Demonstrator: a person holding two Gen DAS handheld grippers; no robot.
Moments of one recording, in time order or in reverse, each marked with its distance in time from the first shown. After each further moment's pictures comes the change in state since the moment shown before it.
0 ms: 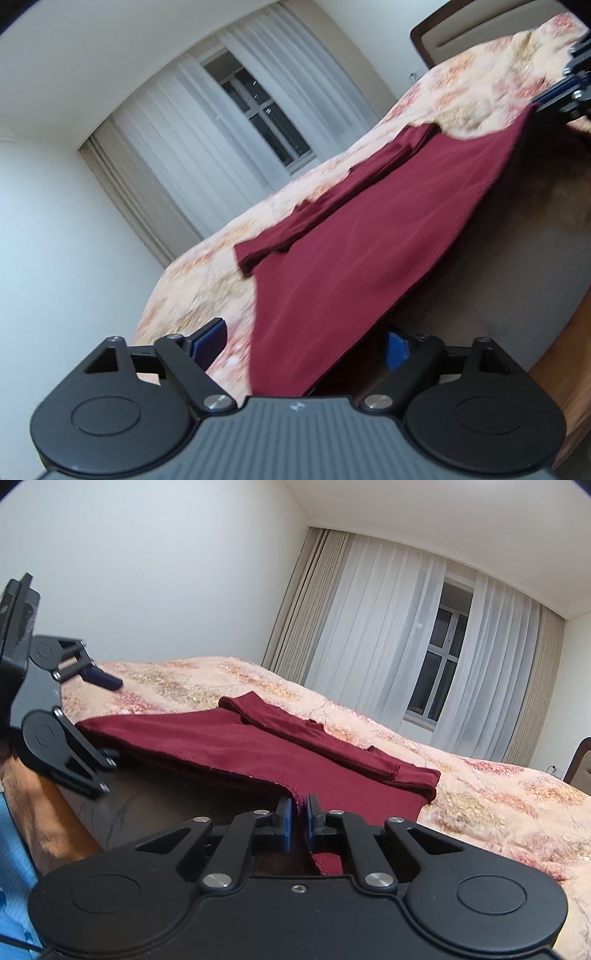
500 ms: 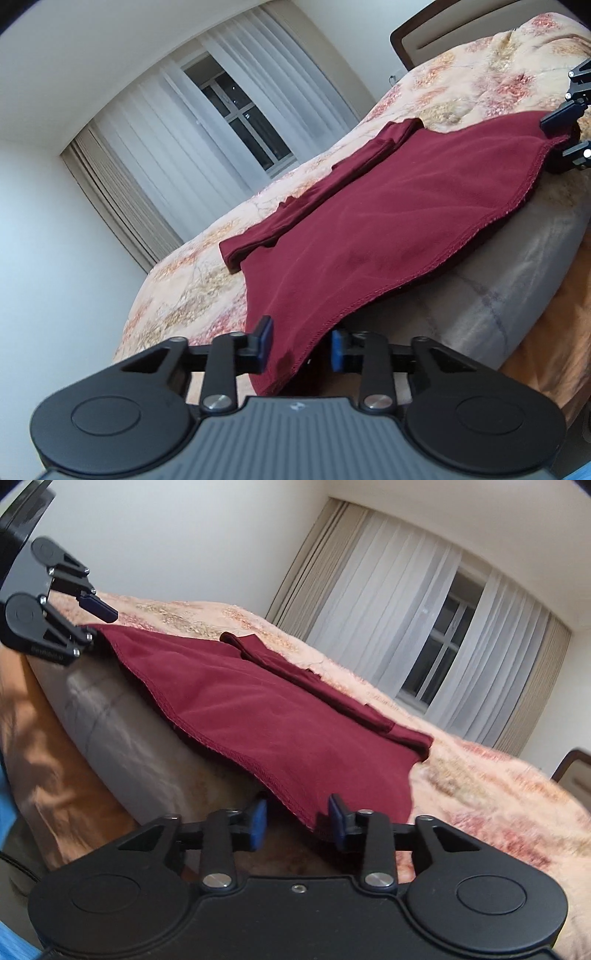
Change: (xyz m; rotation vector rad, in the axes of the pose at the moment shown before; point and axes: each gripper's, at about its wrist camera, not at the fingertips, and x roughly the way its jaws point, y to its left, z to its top) left arm -0.003 0.012 -0.012 0.034 -0.041 -0.083; right arm 0.010 0.013 -0.049 -0.150 0.087 -0.074
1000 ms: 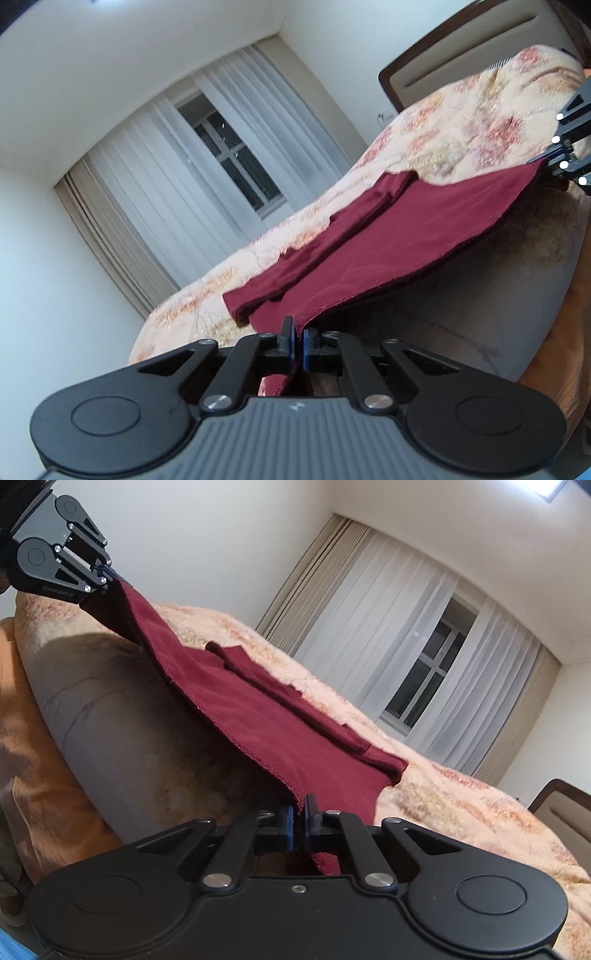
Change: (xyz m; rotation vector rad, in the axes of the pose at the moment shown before) left arm -0.025 0.022 0.023 0.019 -0.151 -0.034; right arm -0.010 -0.019 0.009 -0.050 -0.052 -0.044
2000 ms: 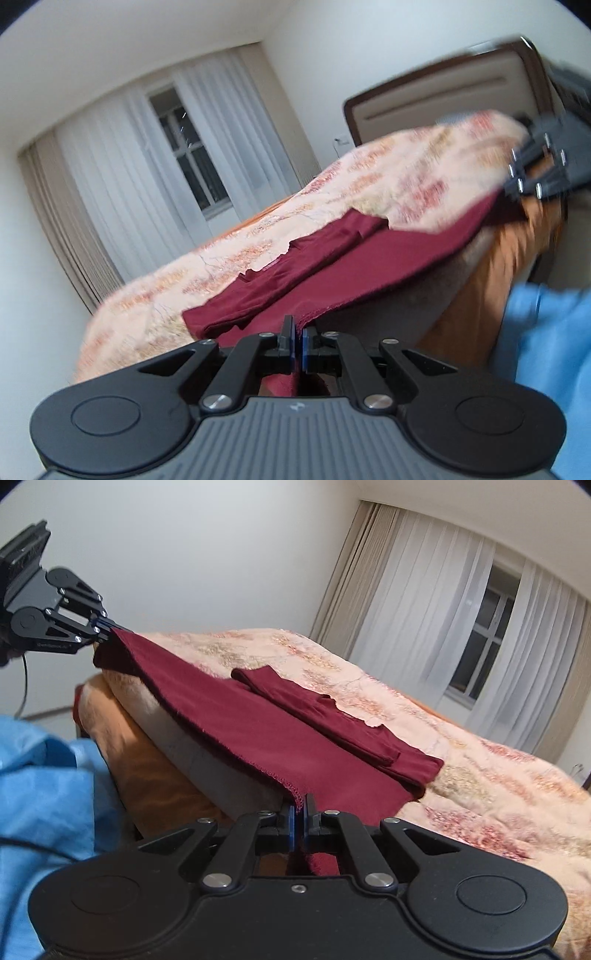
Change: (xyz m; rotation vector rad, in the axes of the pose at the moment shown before) left arm -0.121 0.038 0.035 -0.179 -0.001 -0.256; right arm -0.121 -0.074 0.047 0.137 0.076 0.307
